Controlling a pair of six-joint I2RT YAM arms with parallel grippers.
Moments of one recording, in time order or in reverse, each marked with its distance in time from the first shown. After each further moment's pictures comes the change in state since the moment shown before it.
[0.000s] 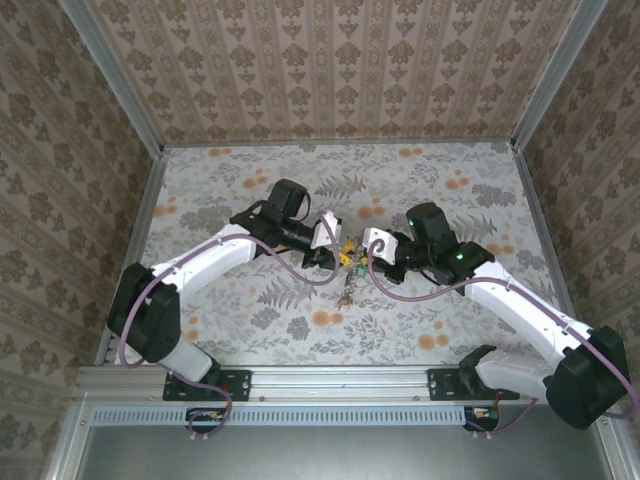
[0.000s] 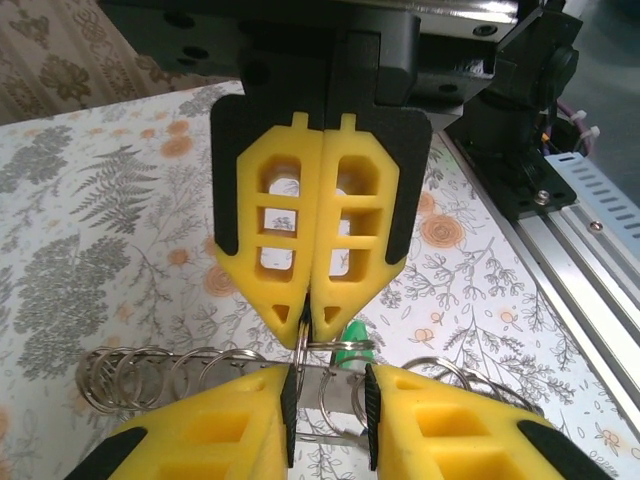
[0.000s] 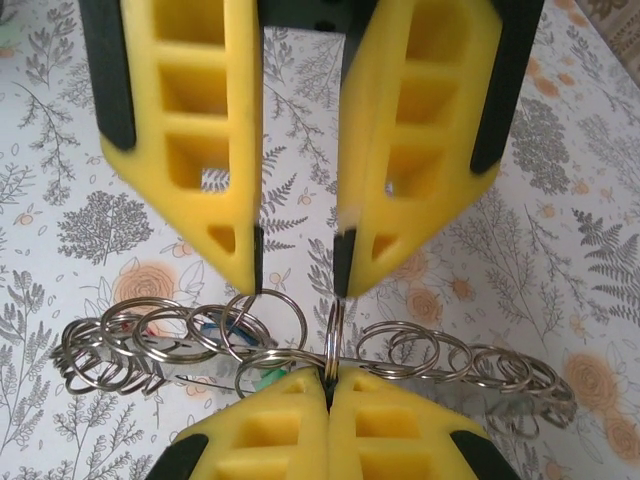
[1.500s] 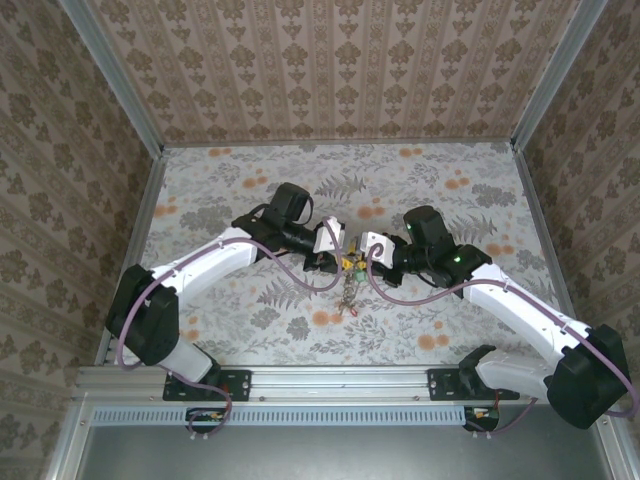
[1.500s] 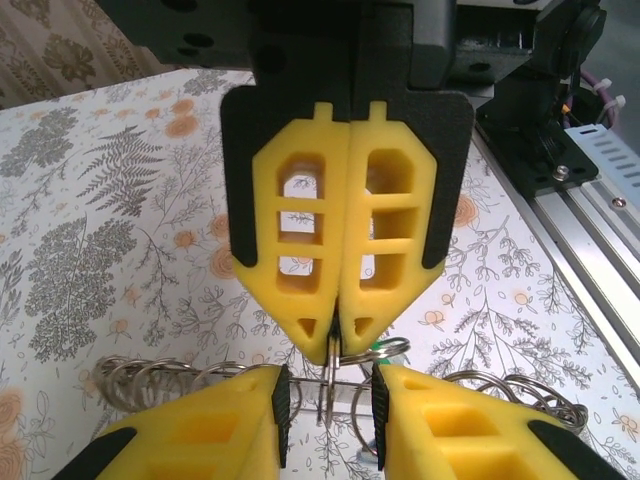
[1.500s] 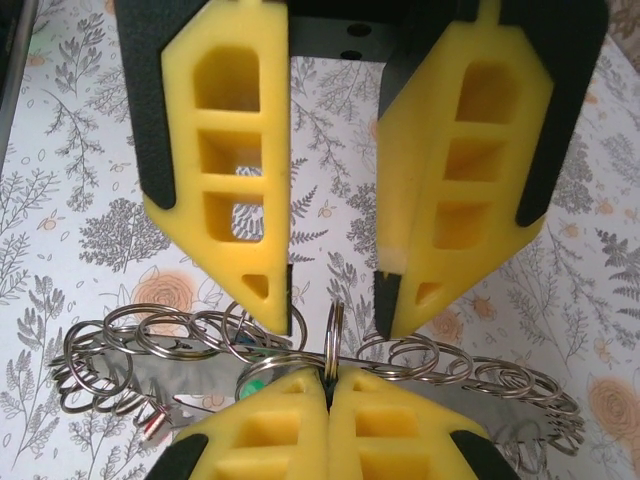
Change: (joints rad) left arm -0.022 -0.019 -0.015 -0.003 -0.074 0.016; right arm 0.017 0.000 -0.026 0.044 -0.029 0.000
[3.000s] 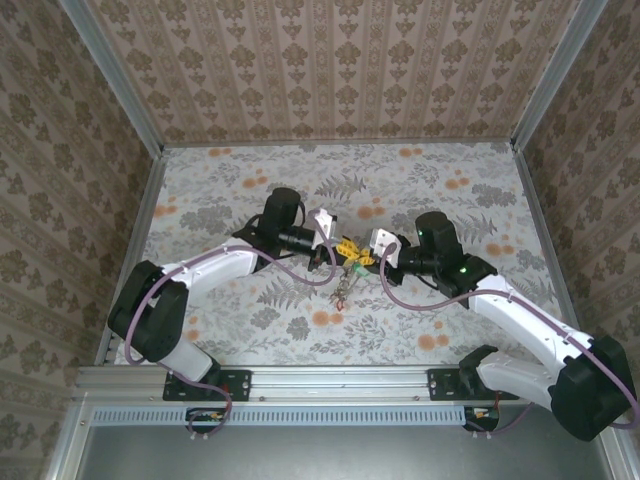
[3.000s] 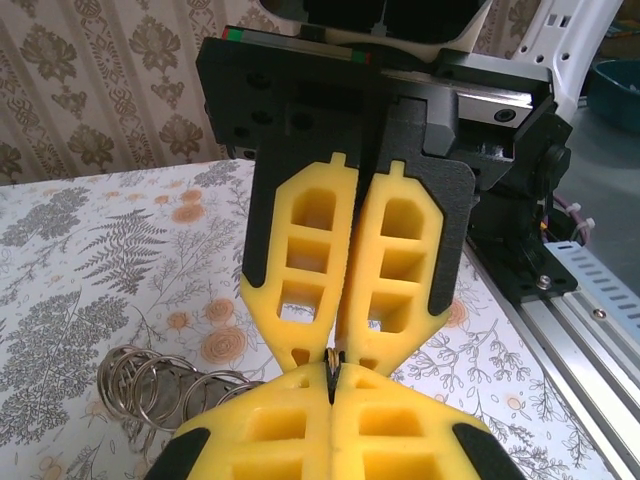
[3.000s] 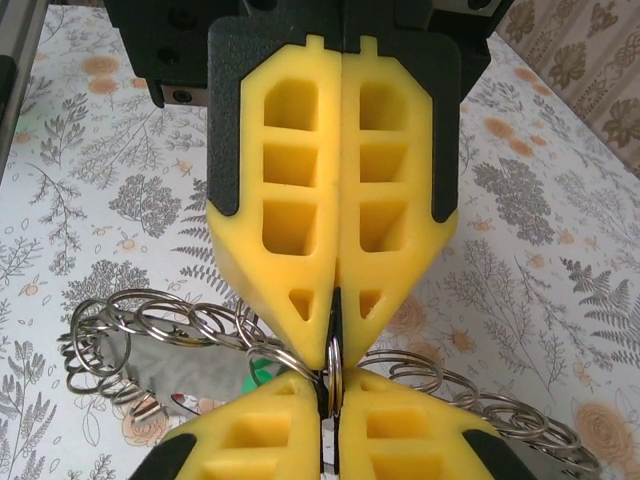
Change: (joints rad) left arm 0.031 0.014 -0.179 0.533 0.195 -0.357; right arm -0.039 -0.065 -0.126 0.217 -0.058 0.121
